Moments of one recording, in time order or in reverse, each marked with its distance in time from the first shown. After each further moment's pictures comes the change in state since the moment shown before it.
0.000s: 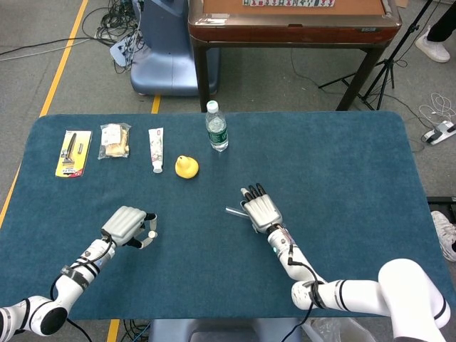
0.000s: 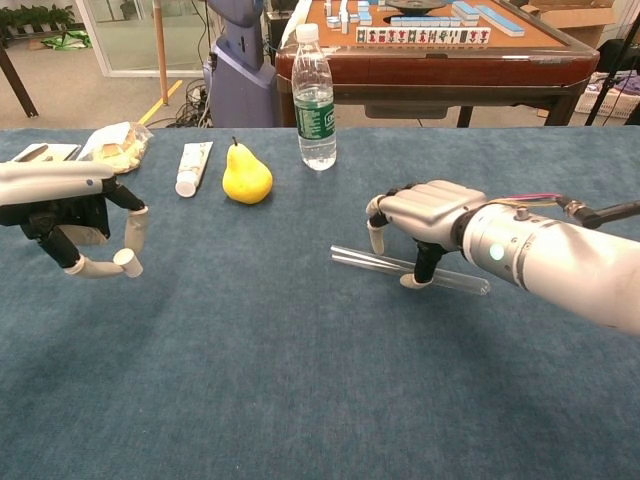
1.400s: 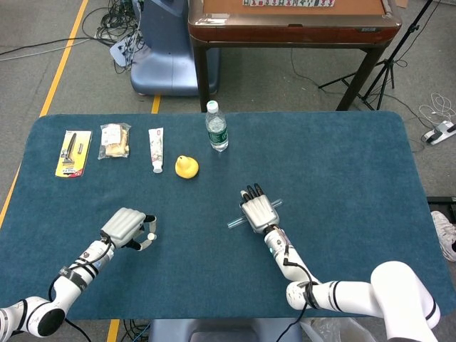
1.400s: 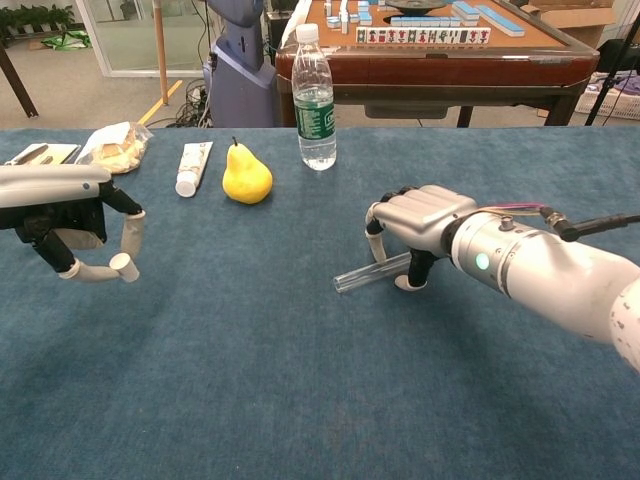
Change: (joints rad) left arm 0.002 0.015 0.006 -0.009 0.014 -0.010 -0.011; right arm -0.006 -0.054 0.010 0.062 -0.004 0.006 -0.045
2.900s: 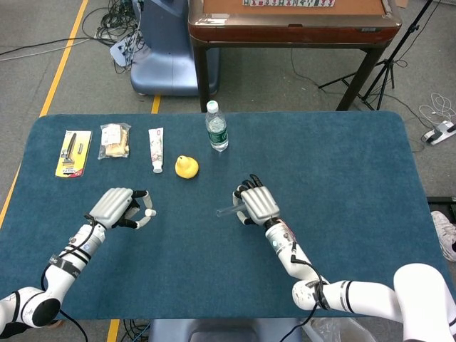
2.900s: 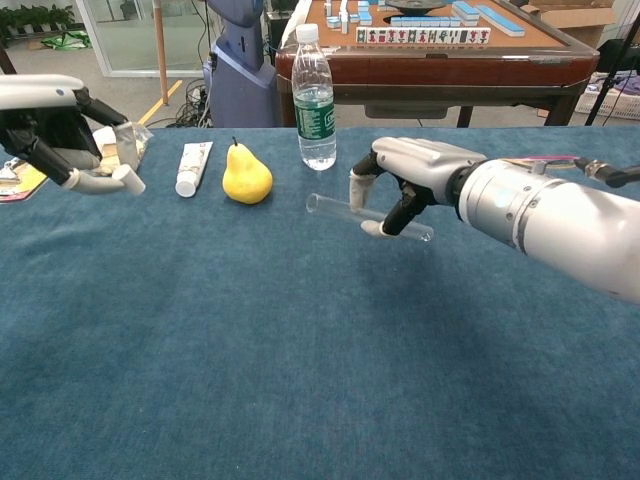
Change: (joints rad) left arm 0.019 0.063 -0.129 -0.017 -0.018 0.043 -0.268; right arm -0.067 0.091 0.128 -0.145 -0.141 0.006 0.353
